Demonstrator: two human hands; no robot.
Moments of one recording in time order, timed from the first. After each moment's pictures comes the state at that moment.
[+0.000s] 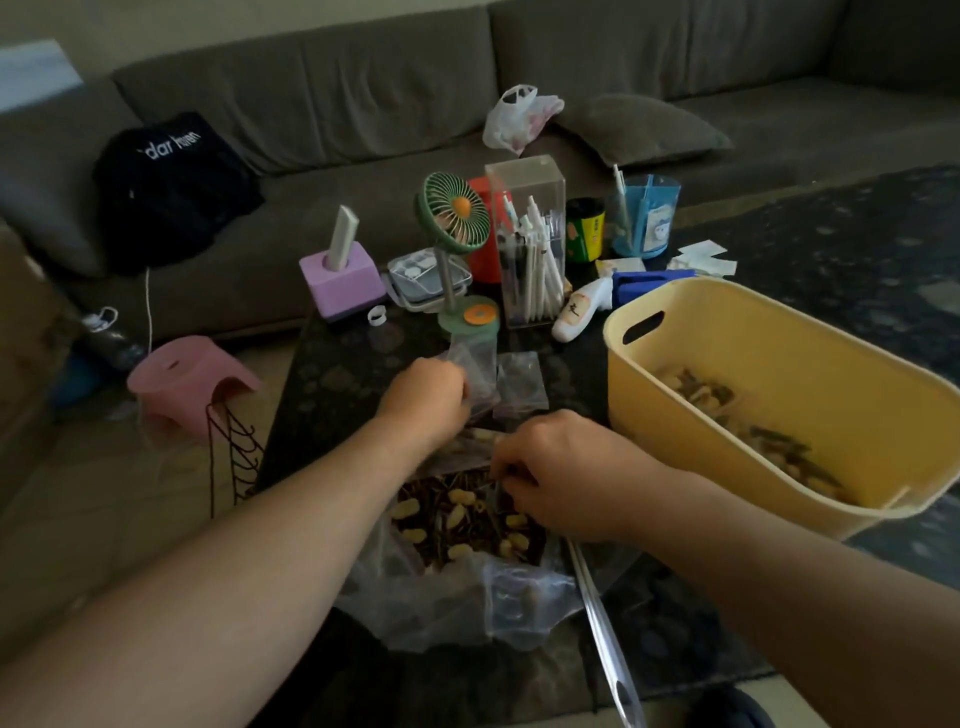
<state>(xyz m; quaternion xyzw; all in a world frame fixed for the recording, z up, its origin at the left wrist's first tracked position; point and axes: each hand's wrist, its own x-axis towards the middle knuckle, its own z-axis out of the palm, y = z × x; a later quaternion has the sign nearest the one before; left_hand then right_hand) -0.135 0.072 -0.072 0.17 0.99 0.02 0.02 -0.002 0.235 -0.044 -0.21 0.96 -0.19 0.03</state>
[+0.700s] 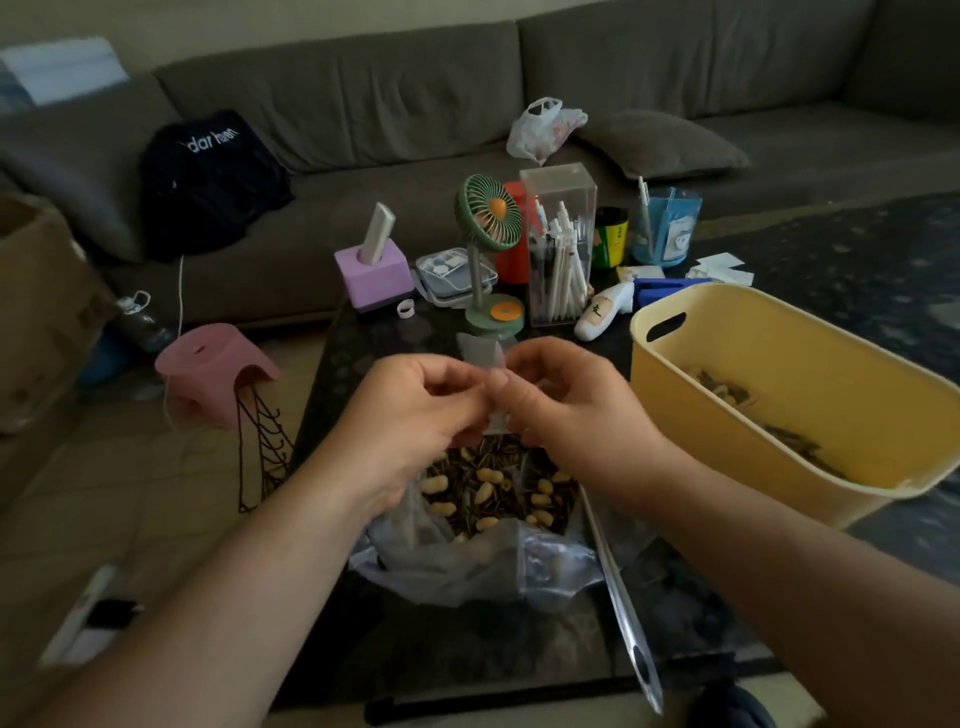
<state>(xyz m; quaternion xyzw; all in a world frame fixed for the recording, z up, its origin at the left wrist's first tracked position) -0.009 0.027 0.005 0.06 0.79 0.60 0.08 0.017 0.204 -0.013 -0.07 0.81 -0.59 -0.05</state>
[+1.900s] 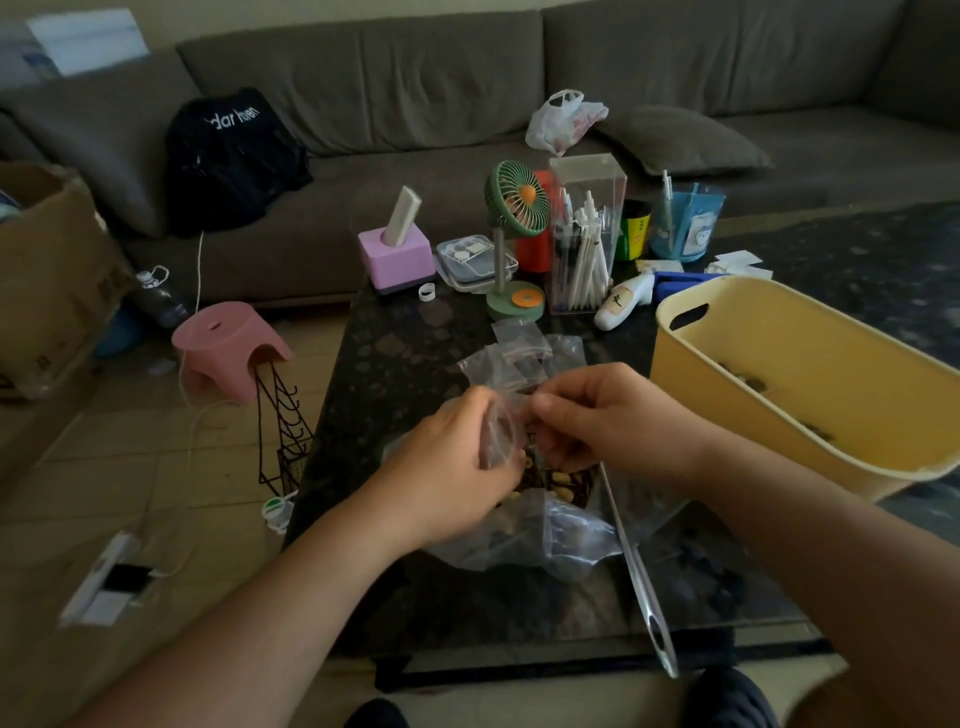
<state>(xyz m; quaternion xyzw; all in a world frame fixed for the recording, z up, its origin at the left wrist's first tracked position) 0.022 -0.002 -0.030 0.19 0.92 0.34 0.09 0.029 0.210 -0.008 -0.08 0.83 -0.53 0.12</state>
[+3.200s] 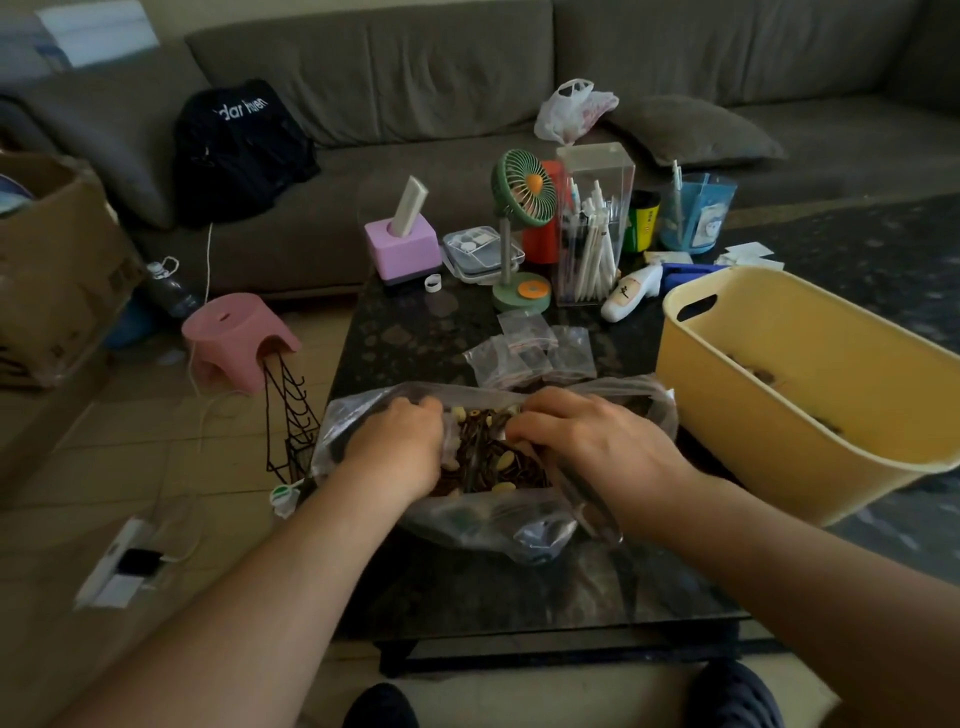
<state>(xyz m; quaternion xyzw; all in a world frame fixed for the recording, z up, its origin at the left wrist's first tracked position) -0.013 -0.012 -0.053 0.03 0.99 -0.02 0.10 0.046 0.199 -0.030 -0.27 0.96 -0.12 -0.02</state>
